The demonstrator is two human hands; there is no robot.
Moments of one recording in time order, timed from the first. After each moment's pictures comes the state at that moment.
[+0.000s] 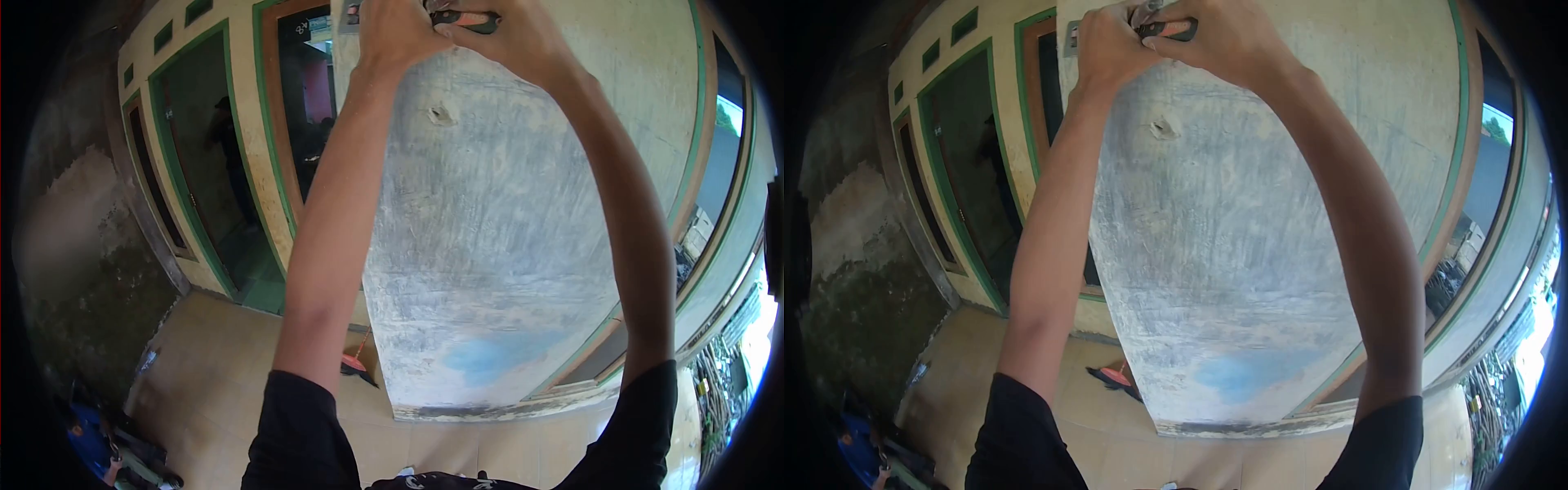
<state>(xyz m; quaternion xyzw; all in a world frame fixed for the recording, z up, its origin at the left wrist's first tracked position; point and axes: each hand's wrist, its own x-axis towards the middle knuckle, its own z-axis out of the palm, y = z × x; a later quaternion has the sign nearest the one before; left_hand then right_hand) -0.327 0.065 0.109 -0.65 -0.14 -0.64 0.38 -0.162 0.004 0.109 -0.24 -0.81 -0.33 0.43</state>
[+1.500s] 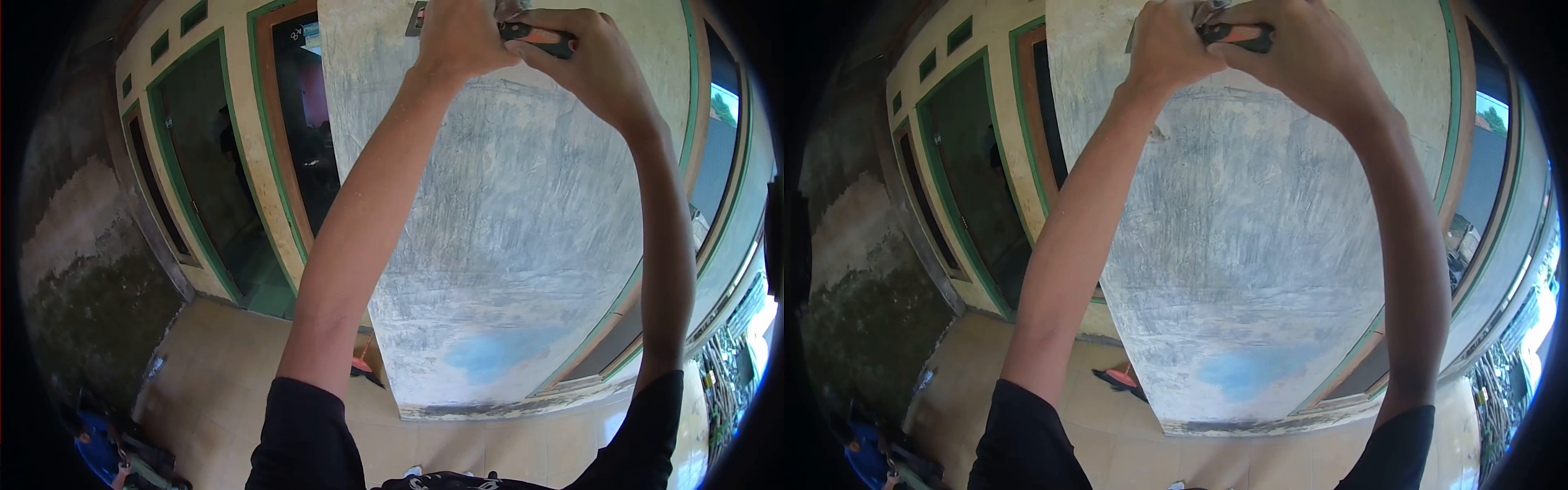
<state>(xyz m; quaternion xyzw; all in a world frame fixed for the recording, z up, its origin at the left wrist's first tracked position) -0.256 0.048 0.112 -0.73 -0.10 -0.62 0.29 -0.104 -0.057 0.102 -0.35 -0.77 -0.32 0.44</state>
